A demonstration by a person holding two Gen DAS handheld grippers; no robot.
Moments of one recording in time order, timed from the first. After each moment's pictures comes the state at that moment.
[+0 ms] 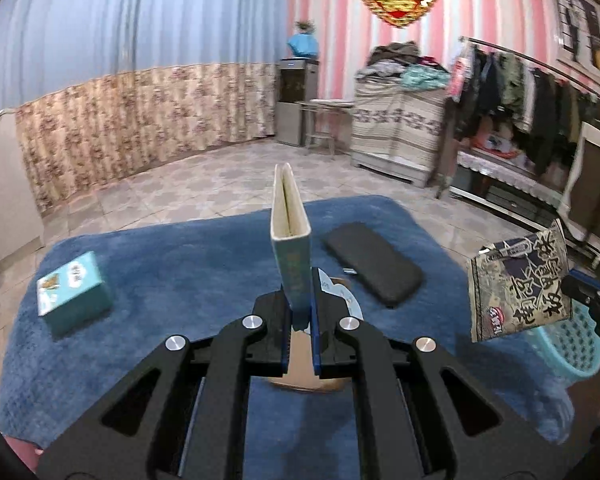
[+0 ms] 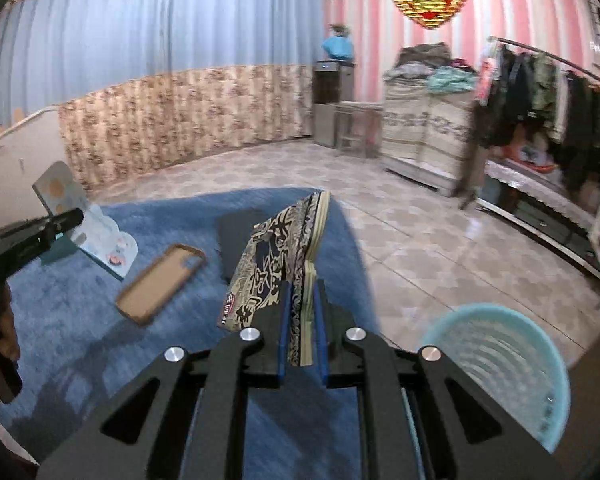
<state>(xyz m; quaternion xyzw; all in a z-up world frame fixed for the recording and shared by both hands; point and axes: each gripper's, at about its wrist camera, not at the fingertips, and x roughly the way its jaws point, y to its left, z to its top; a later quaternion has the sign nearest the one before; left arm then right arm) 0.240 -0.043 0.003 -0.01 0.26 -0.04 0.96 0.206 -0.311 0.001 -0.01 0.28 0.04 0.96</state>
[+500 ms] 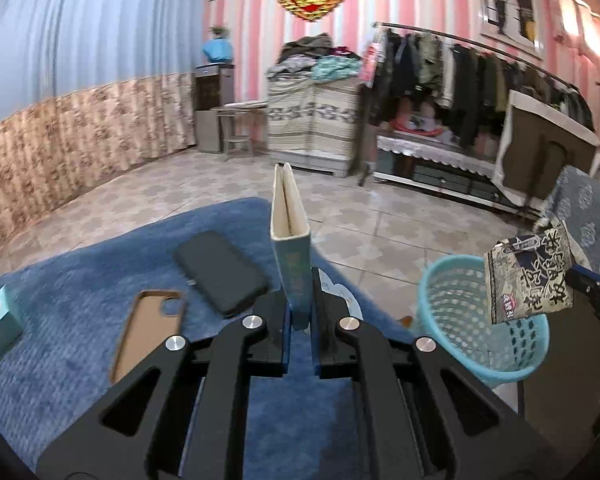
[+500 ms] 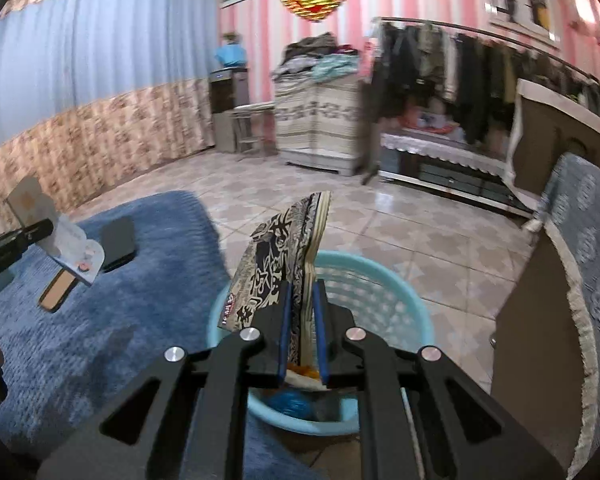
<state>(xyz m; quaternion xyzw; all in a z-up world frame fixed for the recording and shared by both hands) 0.217 -0.193 0.007 0.03 0.25 -0.17 0.95 0.126 -0.474 0.000 0.05 0.26 -0.12 0.96</state>
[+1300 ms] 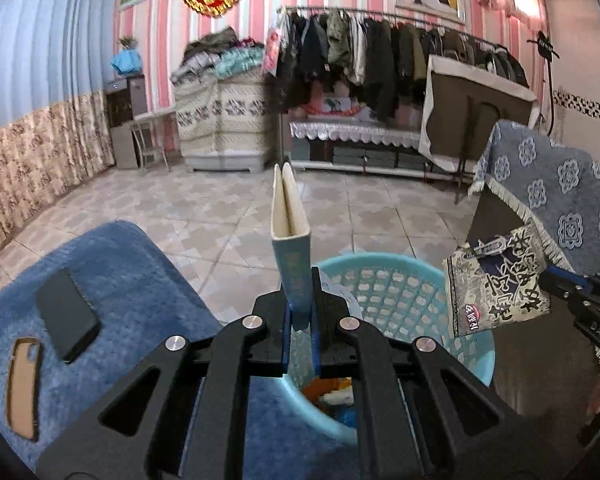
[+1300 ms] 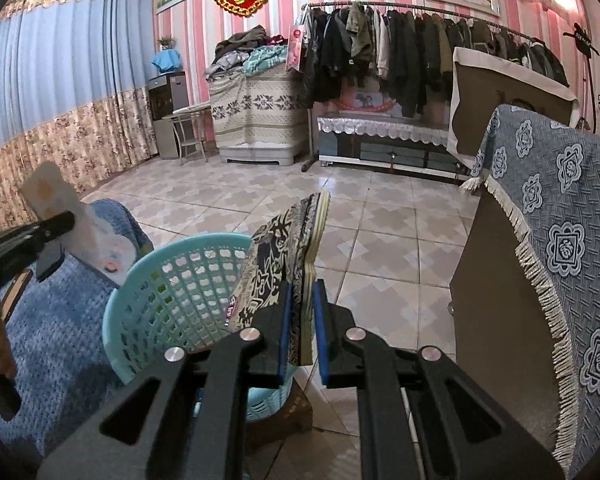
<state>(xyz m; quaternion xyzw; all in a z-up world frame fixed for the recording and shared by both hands) 0.235 -0.366 -0.022 0.08 0.26 -0.29 0.92 0.106 -0.555 -0.033 0.09 0.27 -0.20 0.94</state>
